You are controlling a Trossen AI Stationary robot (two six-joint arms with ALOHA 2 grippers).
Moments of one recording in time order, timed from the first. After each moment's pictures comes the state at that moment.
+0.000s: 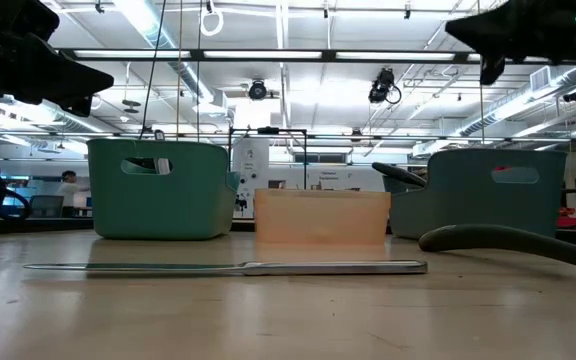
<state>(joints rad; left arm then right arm) -0.41 0.05 0.06 -0.07 -0.45 0.01 -0.12 0.36 0.22 0.35 0.04 0.10</state>
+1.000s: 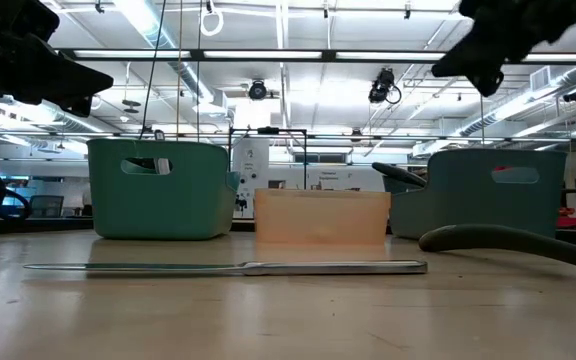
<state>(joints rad) -0.41 0.05 0.06 -0.08 -0.45 0.00 0.16 0.77 0.58 -0.27 0.25 0.35</state>
